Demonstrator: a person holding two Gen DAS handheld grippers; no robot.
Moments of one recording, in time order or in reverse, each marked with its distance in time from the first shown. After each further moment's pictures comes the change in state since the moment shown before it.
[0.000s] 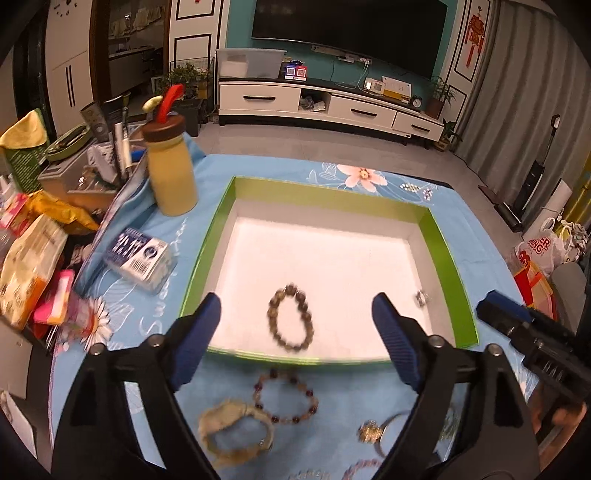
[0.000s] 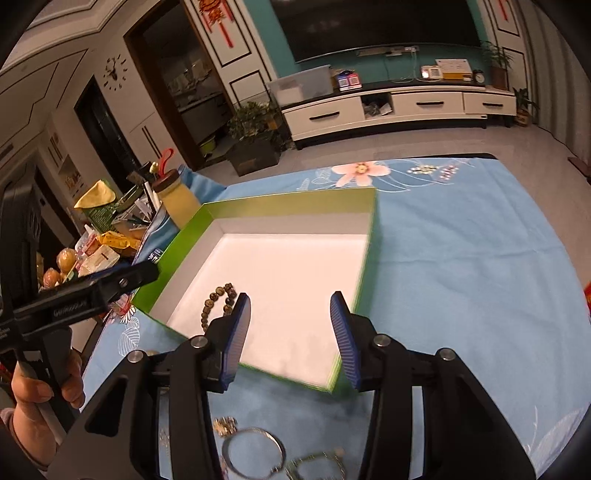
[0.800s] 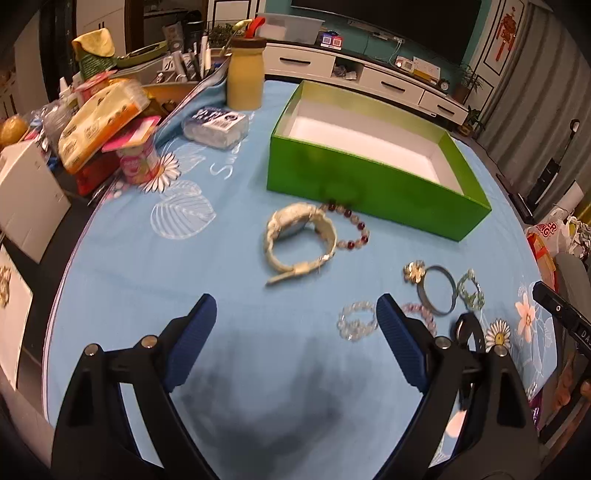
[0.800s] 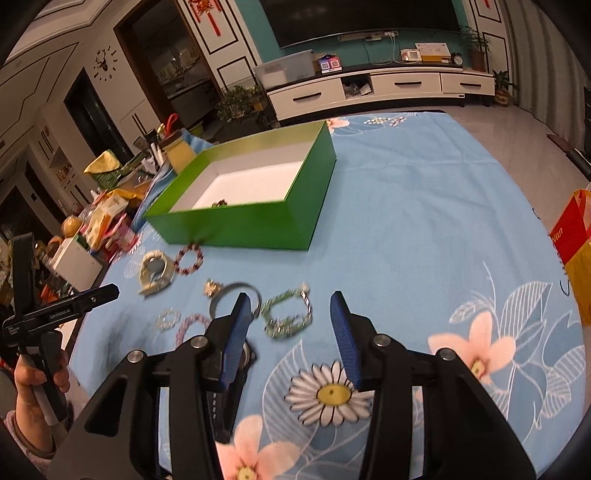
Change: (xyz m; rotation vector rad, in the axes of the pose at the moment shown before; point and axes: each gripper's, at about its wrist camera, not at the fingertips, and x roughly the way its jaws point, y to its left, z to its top) left arm -0.066 0.044 -0.136 -0.111 0.122 0.058; right arm -0.086 -0.008 -0.104 0.007 0.077 -0.034
